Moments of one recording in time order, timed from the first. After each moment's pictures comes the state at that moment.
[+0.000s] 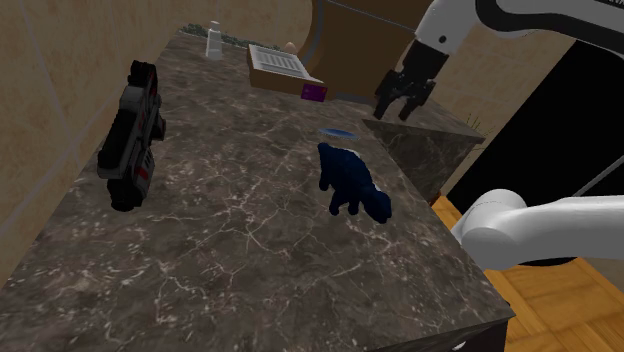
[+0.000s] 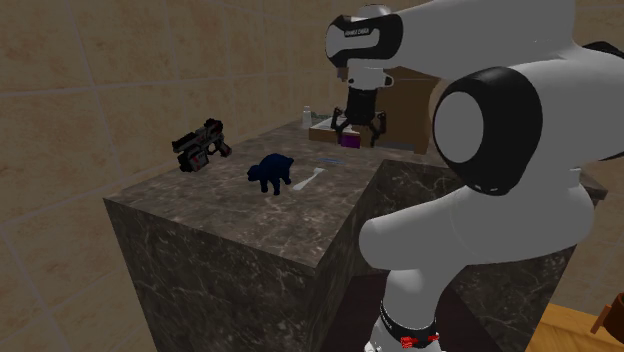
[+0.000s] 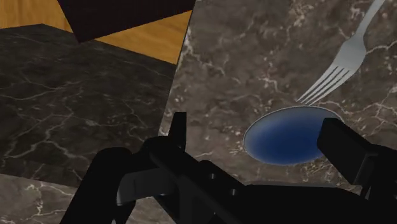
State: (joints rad) arm -0.01 -0.80 0.09 -2.36 0.11 1.62 0.35
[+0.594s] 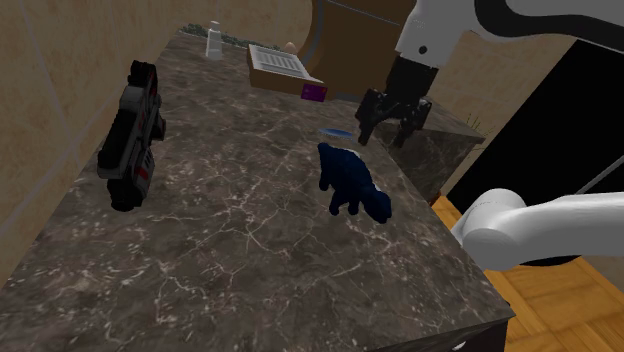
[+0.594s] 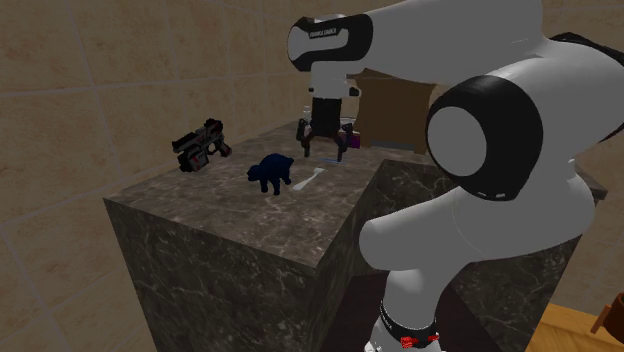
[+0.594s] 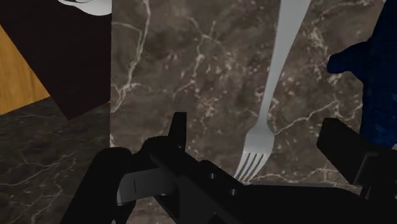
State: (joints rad) arm 0.02 -0.77 0.28 -2.35 0.28 1.53 0.69
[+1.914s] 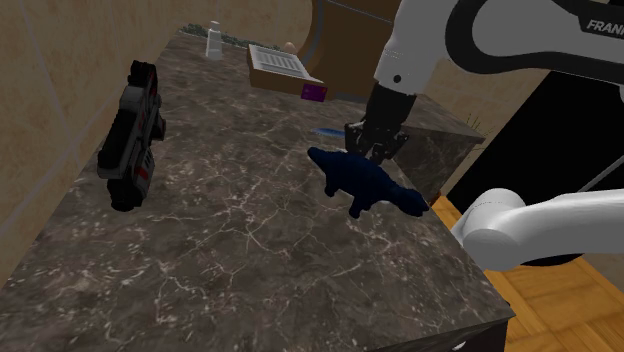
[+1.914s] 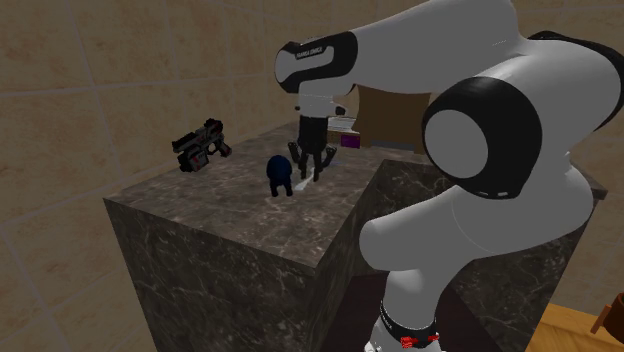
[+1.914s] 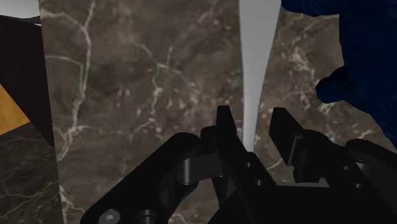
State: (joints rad) arm 0.03 -0.75 0.36 -2.43 0.36 1.64 0.78
